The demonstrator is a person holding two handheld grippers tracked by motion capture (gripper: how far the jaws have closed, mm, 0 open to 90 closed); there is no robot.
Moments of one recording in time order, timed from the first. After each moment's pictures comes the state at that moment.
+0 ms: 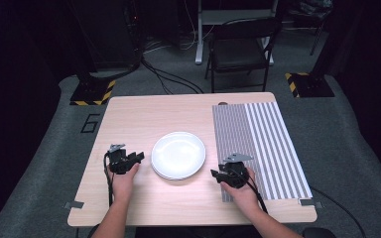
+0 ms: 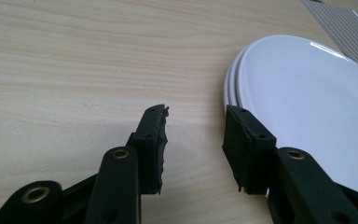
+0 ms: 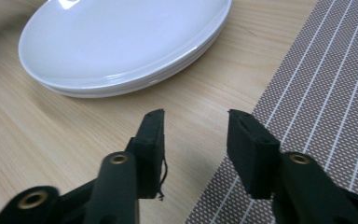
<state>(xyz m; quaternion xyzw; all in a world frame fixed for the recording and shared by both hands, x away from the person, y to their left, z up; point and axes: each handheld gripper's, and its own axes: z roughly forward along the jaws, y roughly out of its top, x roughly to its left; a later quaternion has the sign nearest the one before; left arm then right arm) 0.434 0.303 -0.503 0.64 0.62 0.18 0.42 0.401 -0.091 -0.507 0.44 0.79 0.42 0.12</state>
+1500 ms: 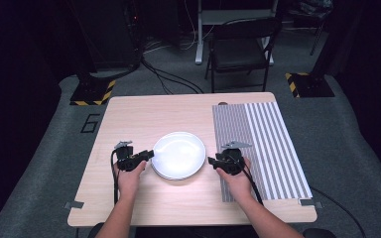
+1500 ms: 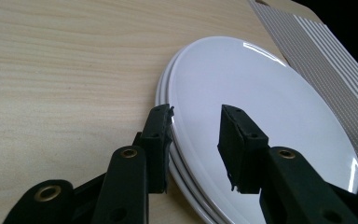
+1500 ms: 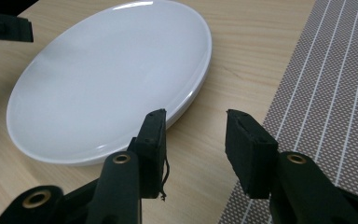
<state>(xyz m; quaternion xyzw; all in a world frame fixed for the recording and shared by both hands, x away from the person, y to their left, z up) 0.439 0.283 -0.495 0.64 0.60 0.11 0.46 0.436 -0.082 -0.494 0.47 0.76 0.44 0.12</state>
